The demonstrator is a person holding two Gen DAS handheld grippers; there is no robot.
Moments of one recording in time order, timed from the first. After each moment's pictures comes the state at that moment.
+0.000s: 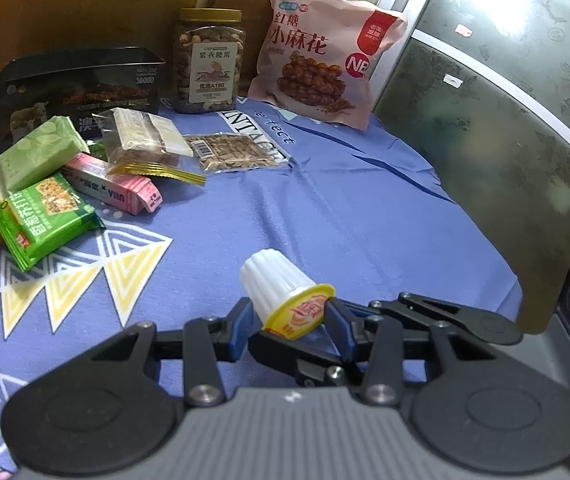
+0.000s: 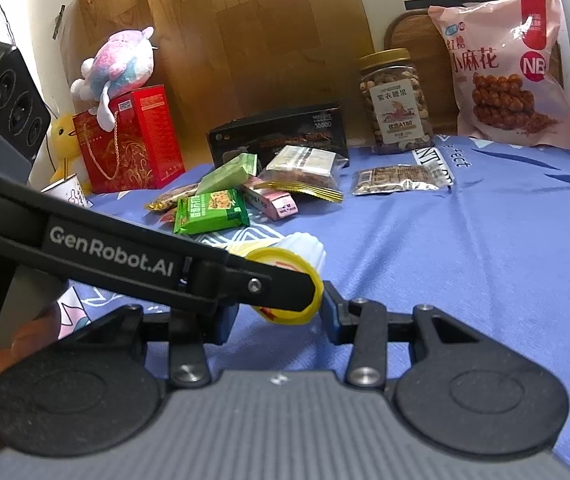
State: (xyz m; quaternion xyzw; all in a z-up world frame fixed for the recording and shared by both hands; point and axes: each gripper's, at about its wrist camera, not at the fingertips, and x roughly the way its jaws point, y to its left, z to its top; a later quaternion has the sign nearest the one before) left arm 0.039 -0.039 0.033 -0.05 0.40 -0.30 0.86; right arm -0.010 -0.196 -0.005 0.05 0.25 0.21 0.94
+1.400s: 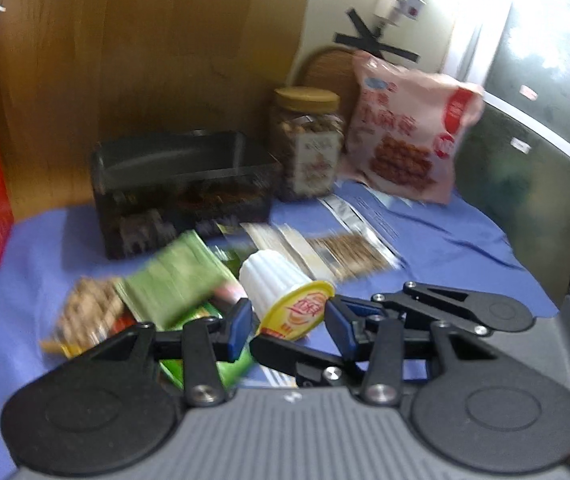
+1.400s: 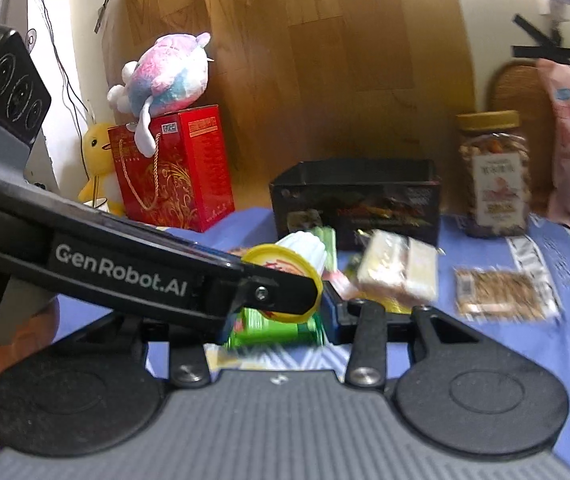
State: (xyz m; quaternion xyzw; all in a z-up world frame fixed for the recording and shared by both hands) left arm 0.121 0.036 0.096 -0.03 0.36 -0.22 0.91; right arm 0.078 -0.124 0.042 0.01 0.22 0.29 0.93
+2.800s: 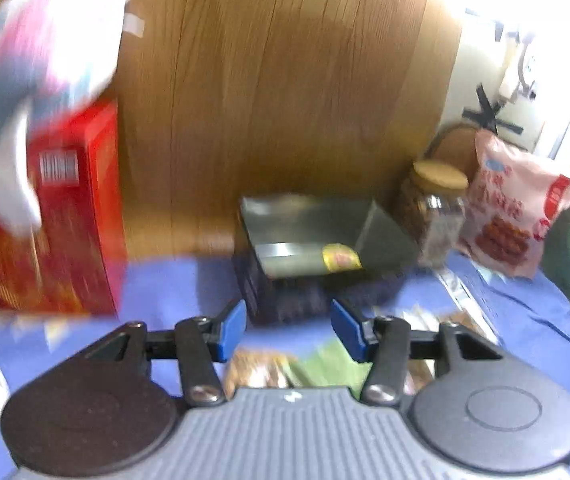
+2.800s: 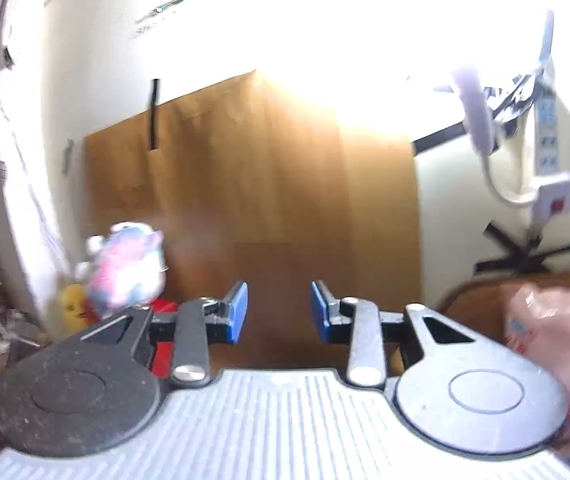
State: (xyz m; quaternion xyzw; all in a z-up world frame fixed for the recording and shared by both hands) left arm 0.176 0.140 0.124 -0.07 0.36 -0.13 0.92; right arm 0.139 -0.190 0.252 0.04 0.13 0.28 0.95
